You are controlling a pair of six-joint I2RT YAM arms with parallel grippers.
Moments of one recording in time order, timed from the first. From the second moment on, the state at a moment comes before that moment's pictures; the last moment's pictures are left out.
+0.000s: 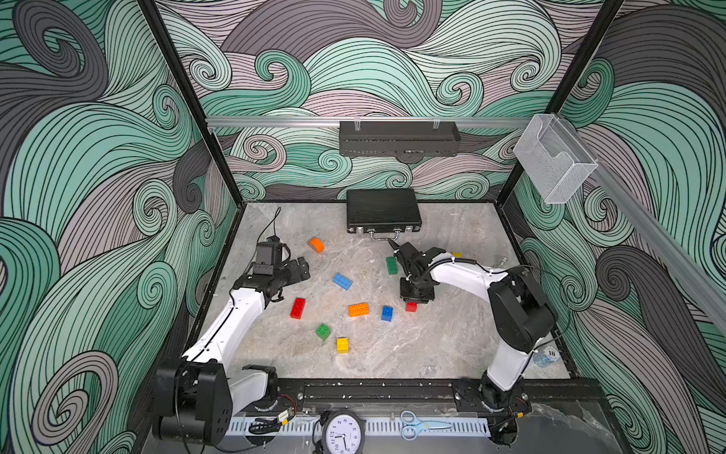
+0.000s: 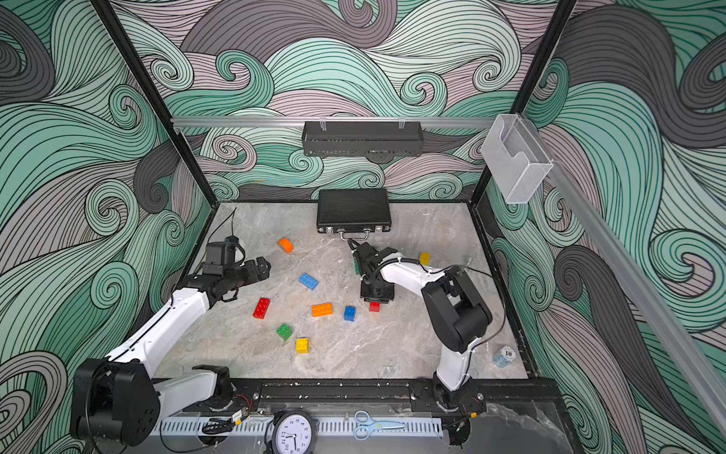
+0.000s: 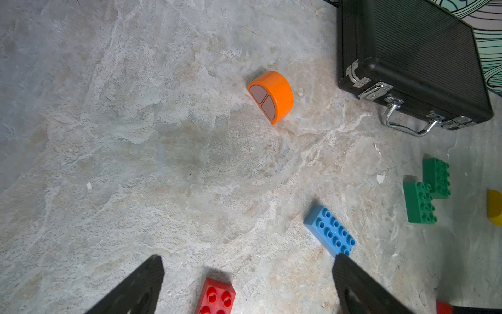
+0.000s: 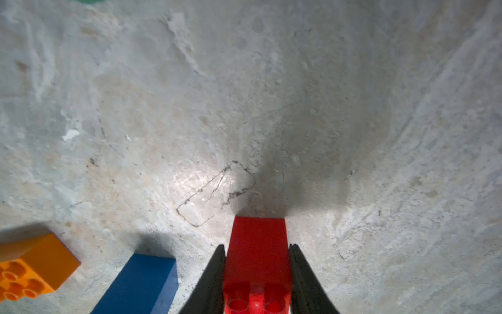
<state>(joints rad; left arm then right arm) -0.09 1.16 0.76 -0.43 0.05 -0.37 0.62 1.82 1.21 -0.88 0.00 0.61</state>
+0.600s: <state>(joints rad) -0.09 1.13 0.76 -0.44 0.03 -0.36 0.61 1.87 1.26 -0.92 0.02 0.52</state>
